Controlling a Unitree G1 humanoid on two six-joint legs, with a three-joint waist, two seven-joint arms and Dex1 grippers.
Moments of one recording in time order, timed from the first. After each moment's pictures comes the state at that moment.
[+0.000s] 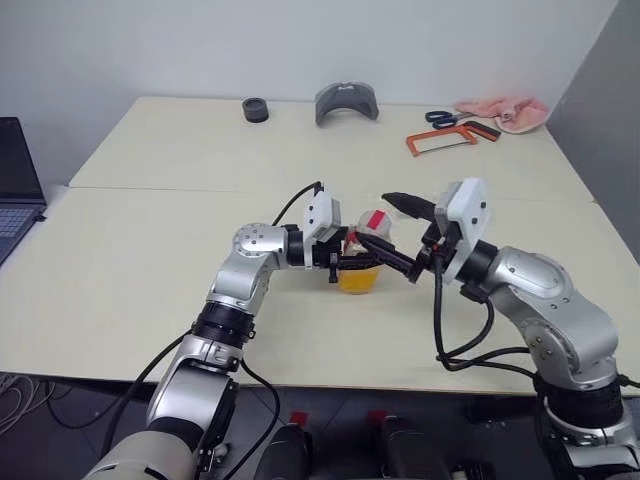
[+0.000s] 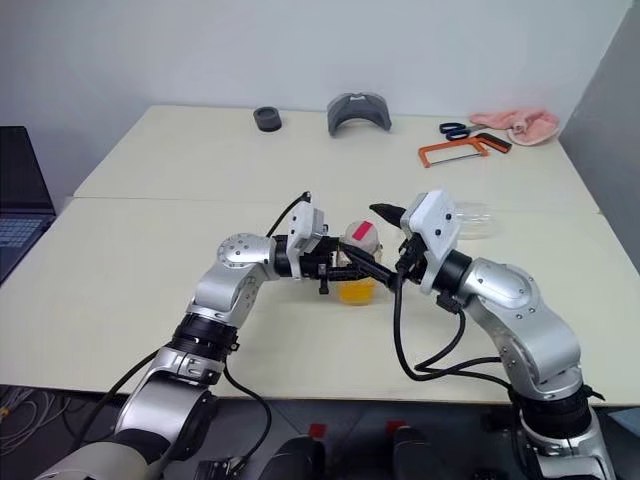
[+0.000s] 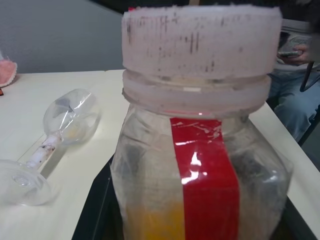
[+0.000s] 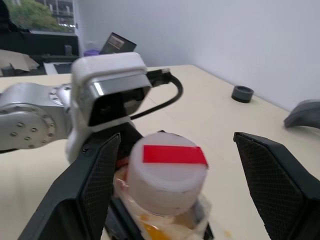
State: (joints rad) left arm -0.75 0.28 -0.16 0.37 -0.28 0.08 -1.26; right arm -0.44 -0.47 0.07 -0.57 0.42 0.62 0.54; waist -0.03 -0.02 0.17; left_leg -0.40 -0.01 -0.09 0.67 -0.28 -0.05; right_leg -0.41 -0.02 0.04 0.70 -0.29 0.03
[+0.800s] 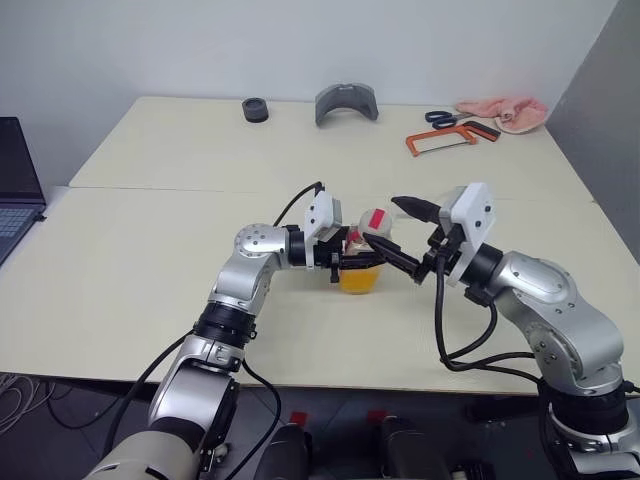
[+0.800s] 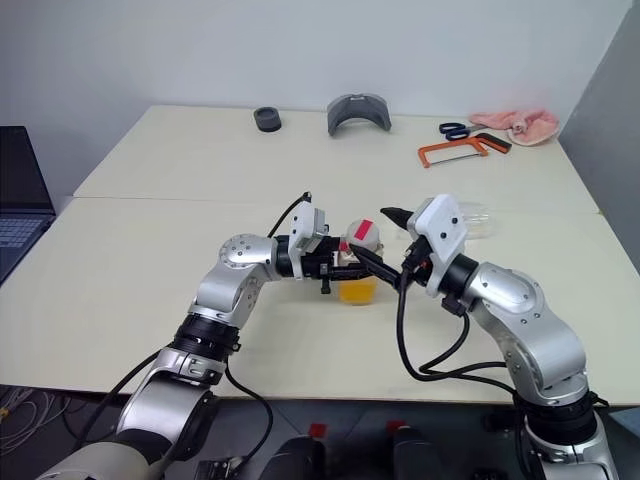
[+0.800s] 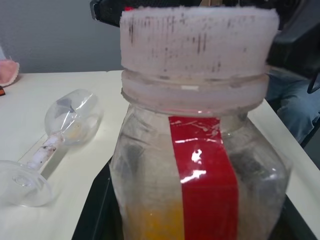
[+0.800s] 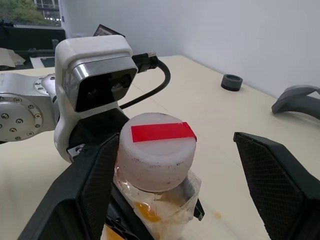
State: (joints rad) left arm -0.75 0.27 -0.16 0.37 -0.28 0.08 -1.25; right arm -0.40 -0.47 0.04 -0.58 0.45 0.66 0.53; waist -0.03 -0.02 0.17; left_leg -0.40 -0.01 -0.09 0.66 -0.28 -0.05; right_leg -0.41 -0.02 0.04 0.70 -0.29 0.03
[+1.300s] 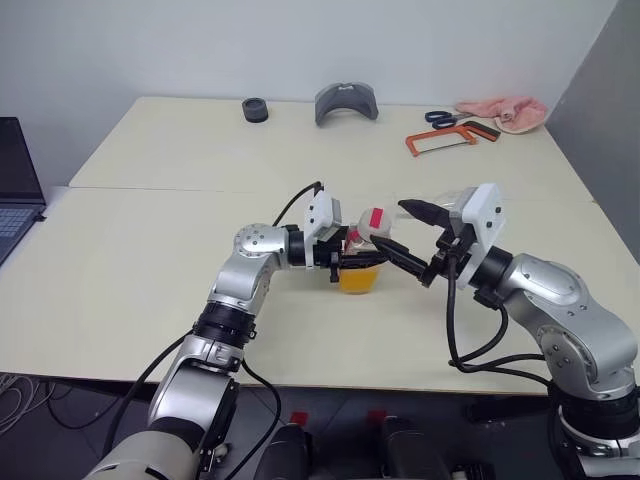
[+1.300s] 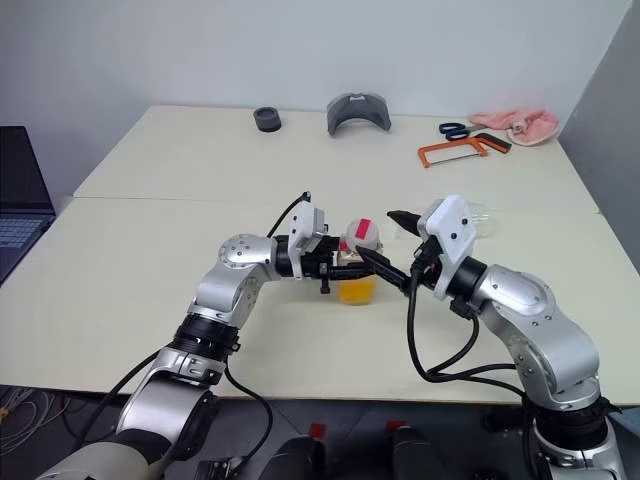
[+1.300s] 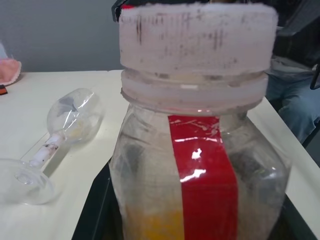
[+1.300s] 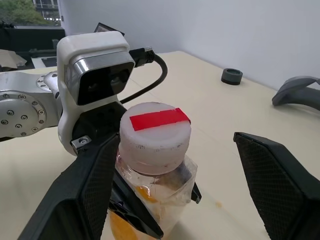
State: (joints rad) left arm -0.75 0.27 -0.15 0.38 -0.28 0.08 -1.25; right arm -0.37 -0.50 0.00 -0.61 0.49 0.68 0.53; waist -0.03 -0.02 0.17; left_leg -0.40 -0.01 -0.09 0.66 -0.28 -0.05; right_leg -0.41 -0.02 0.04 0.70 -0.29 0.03
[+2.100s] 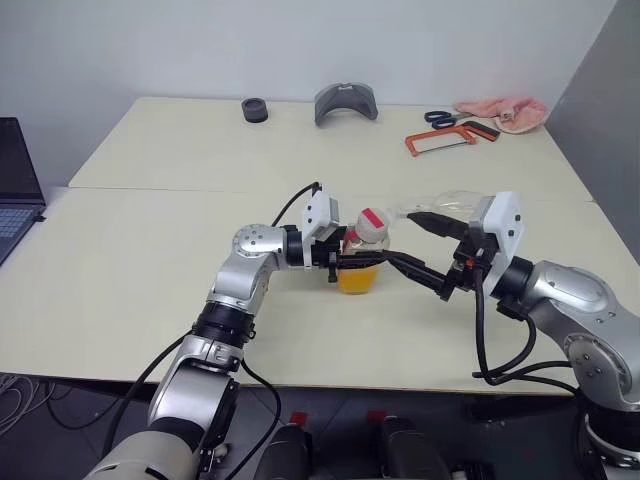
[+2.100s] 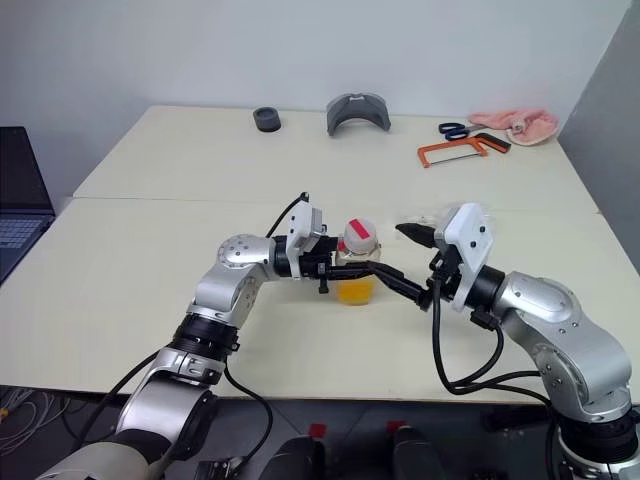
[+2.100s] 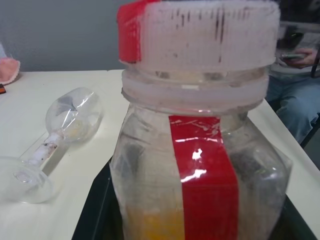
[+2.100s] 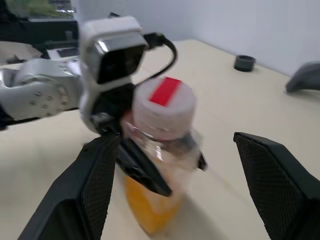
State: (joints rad) left arm -0.75 0.27 -0.15 0.39 -0.29 0.08 -1.26; right arm -0.34 -0.58 -0.05 -0.67 0.62 0.73 0.58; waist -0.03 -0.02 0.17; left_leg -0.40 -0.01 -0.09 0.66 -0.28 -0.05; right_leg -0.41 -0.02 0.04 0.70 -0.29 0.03
